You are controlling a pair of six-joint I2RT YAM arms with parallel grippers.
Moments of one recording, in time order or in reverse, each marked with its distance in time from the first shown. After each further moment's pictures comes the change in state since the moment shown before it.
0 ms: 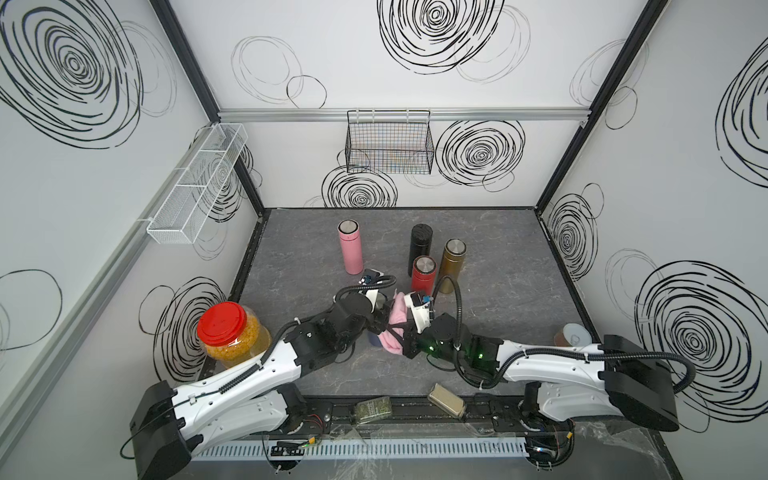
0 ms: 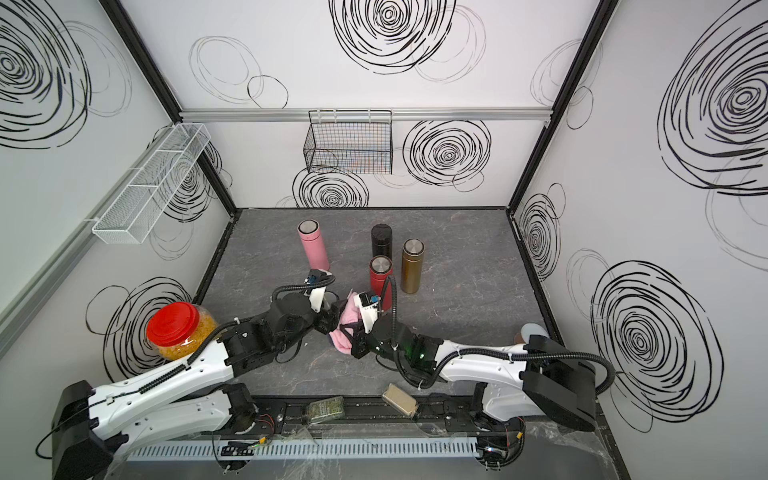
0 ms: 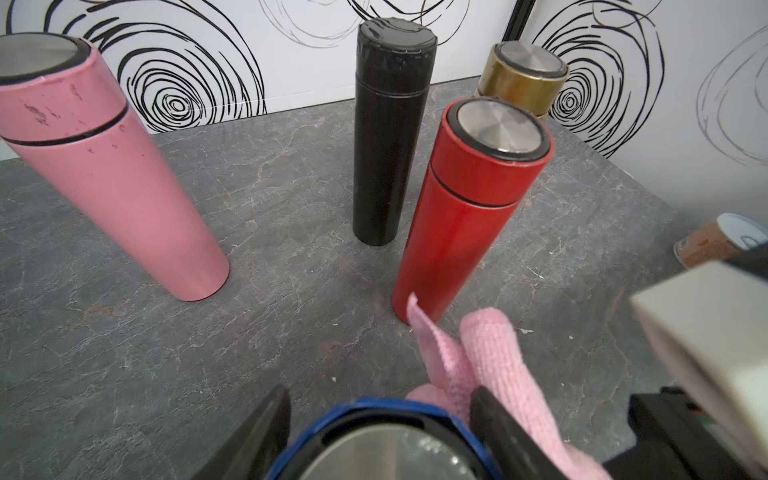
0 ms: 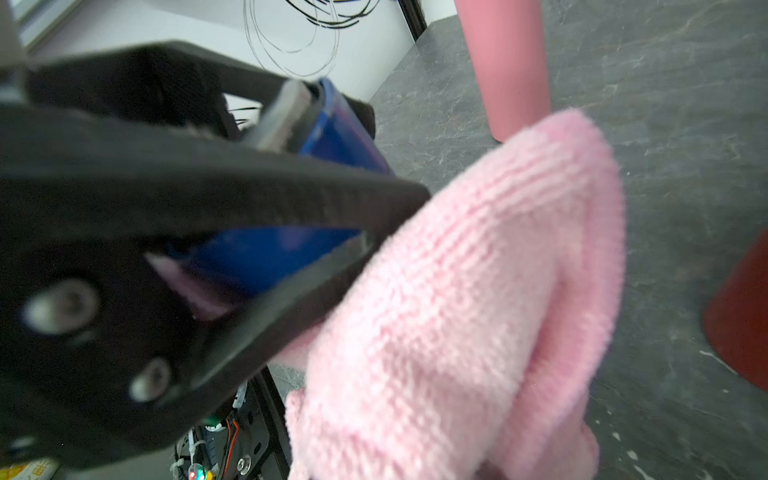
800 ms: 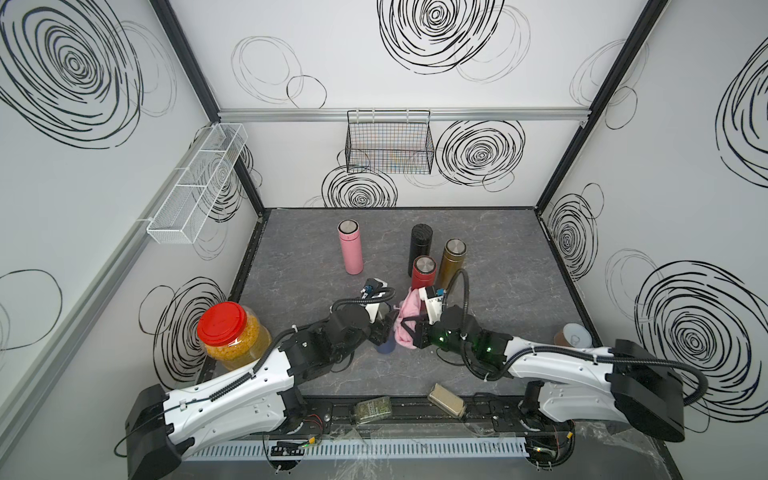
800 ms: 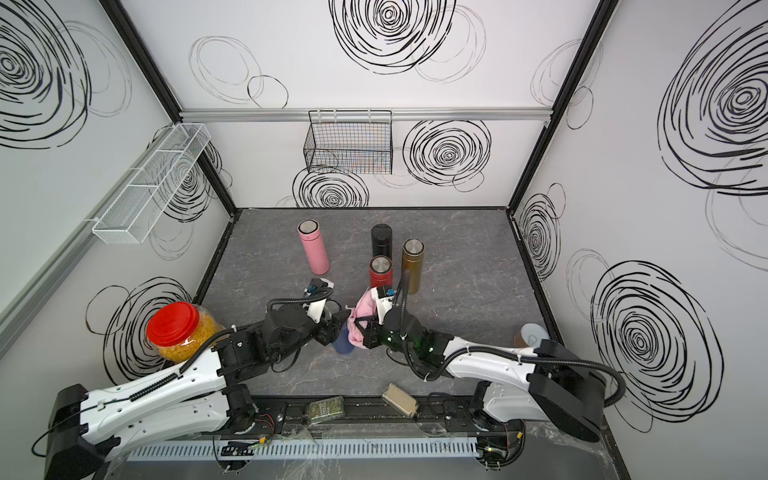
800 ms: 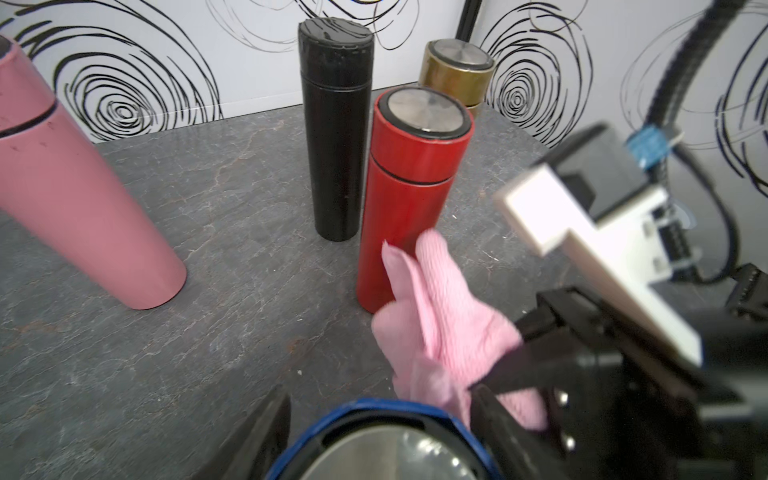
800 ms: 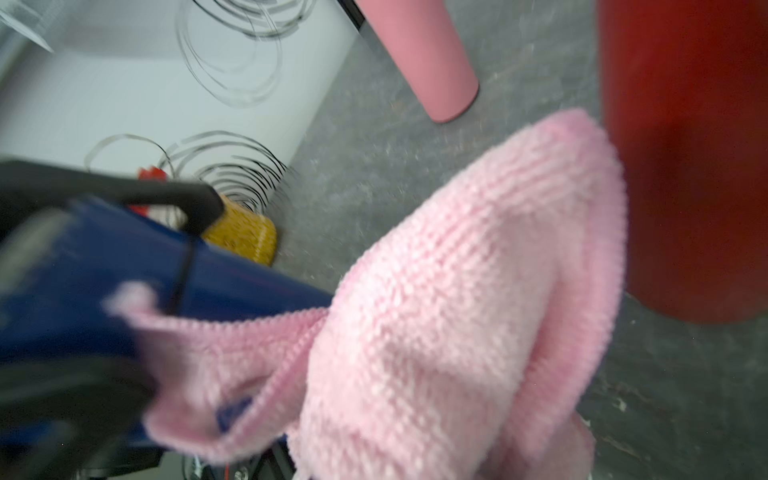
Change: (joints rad) left arm -0.079 -0.074 -0.057 0.032 0.042 0.004; right arm -0.127 -0.089 -0.052 -0.066 -0.085 0.146
